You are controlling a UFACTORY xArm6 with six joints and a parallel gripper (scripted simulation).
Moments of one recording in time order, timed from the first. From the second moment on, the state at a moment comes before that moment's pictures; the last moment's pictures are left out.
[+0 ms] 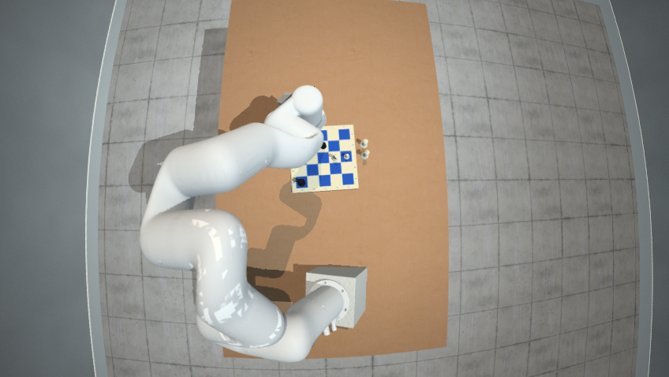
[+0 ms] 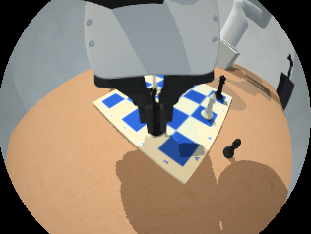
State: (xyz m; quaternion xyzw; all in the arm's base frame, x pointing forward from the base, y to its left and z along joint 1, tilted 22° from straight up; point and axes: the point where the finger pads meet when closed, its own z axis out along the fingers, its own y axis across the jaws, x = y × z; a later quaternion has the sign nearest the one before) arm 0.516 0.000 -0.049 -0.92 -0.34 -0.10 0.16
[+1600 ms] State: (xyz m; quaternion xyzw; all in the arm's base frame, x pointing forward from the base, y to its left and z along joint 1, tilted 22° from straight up) arm 0.516 0.002 -0.052 -0.92 -0.34 -0.10 0.16
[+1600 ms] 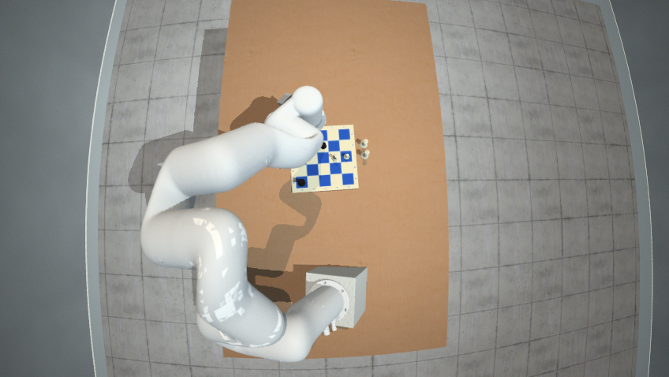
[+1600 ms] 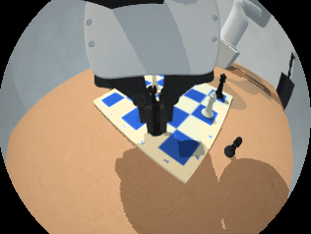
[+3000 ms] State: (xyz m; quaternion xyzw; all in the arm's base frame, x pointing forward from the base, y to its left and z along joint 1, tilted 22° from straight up) arm 0.516 0.000 -0.049 -0.92 -0.34 -0.10 0.16
